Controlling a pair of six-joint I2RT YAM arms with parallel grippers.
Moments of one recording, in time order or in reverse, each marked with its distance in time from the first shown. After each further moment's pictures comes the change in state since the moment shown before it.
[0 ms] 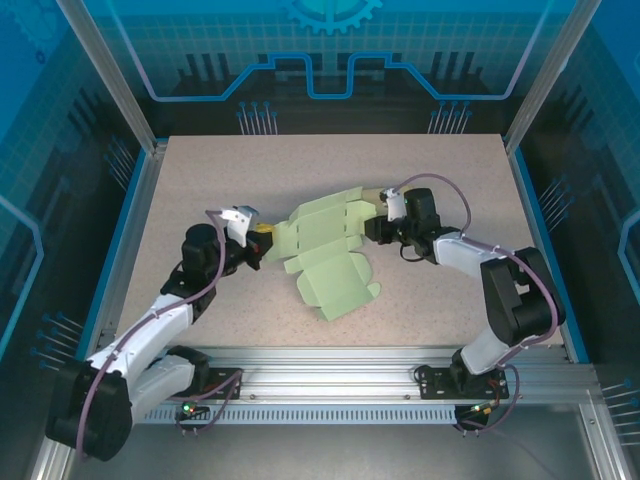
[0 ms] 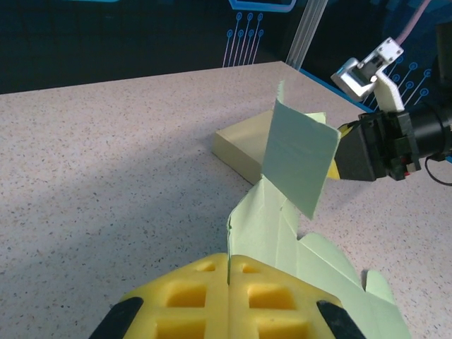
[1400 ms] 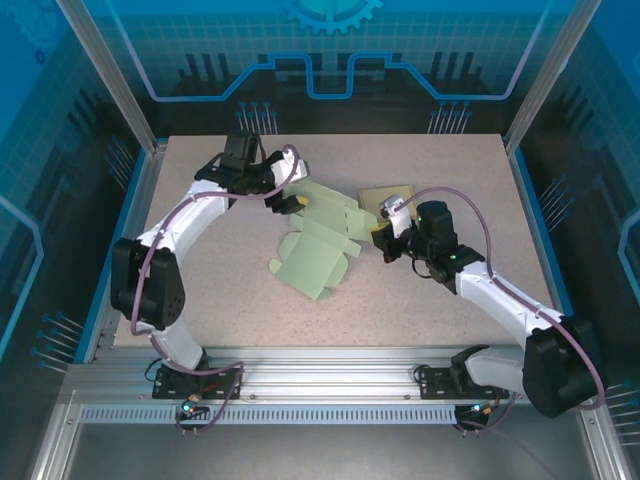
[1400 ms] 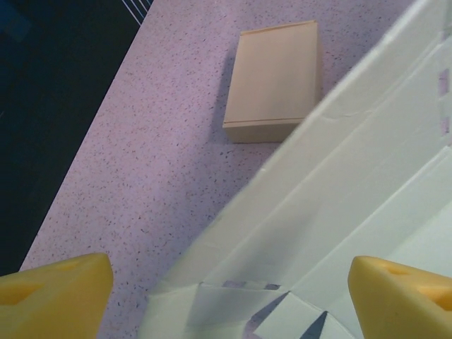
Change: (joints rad) left arm 0.018 0.739 0.988 -0.729 0.154 1.000; right arm 0.077 -0.393 -0.130 -0.132 0.051 -0.277
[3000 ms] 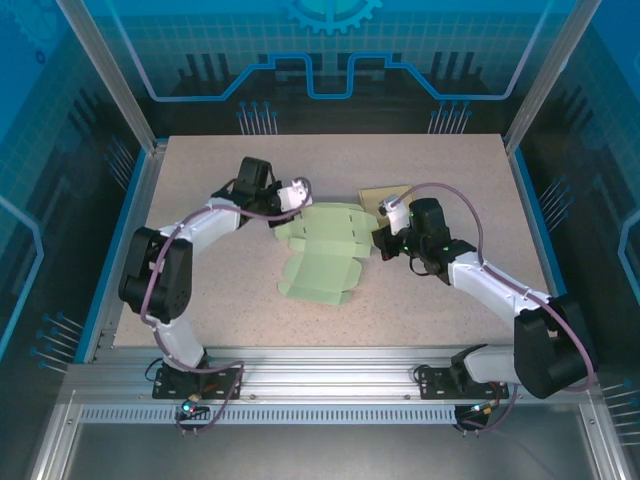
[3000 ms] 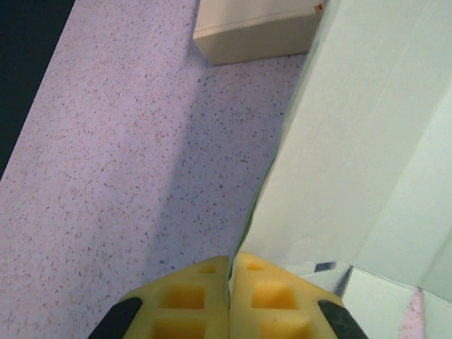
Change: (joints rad) left arm -0.046 0.033 -0.268 0.263 -0.164 0.059; right arm -0.005 0.104 0.047 -0.061 0.085 0.085
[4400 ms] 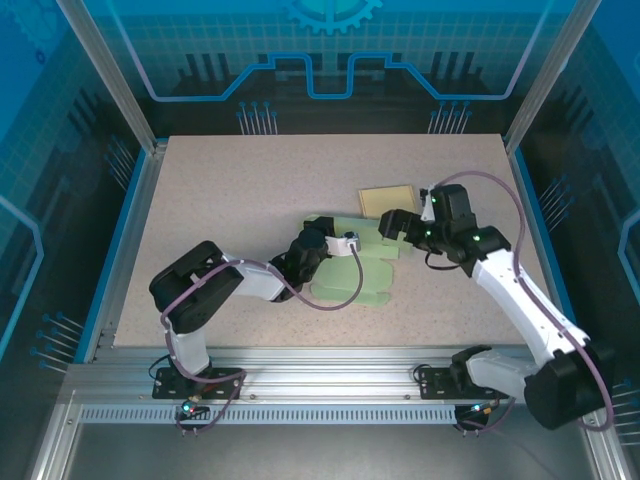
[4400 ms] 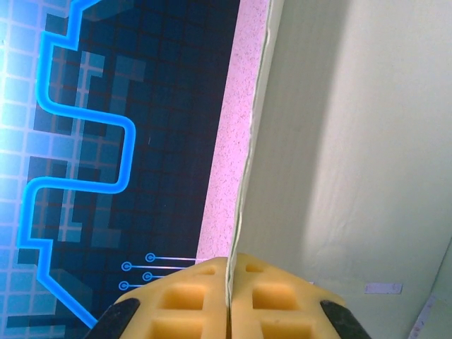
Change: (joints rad) left arm -0.483 0.076 -0.407 1.009 -0.859 0.214; right arm -0.056 -0.133 0.245 -0.514 0.091 0.552
